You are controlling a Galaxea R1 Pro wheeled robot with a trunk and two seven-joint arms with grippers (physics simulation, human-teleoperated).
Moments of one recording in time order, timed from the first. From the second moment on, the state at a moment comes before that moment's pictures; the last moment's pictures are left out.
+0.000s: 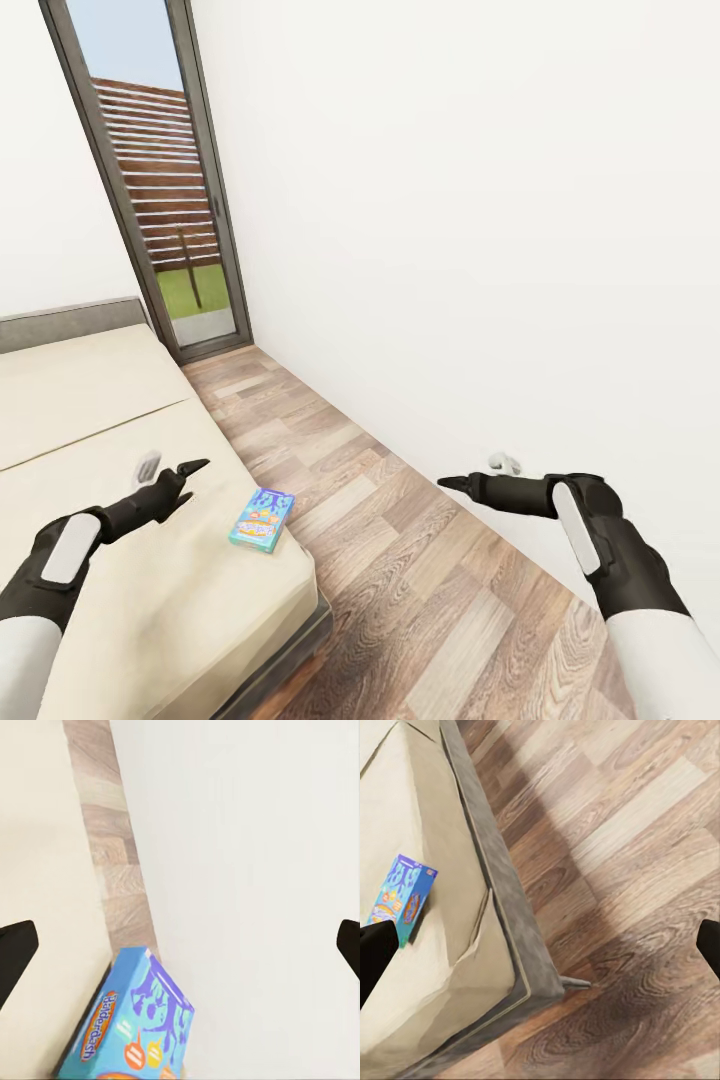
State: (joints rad) left arm -0.65 0.28 0.33 -0.81 0.84 0.76 -0.34; right arm -0.64 -0.16 -0.10 -1.15 -0.28 1.04 0.61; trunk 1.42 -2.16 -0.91
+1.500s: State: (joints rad) left arm -0.56 0.01 0.30 -1.59 1.12 1.02 0.56; right arm -0.91 -0.12 -0.06 -0.51 -0.29 0.95 0.98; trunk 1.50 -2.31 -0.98
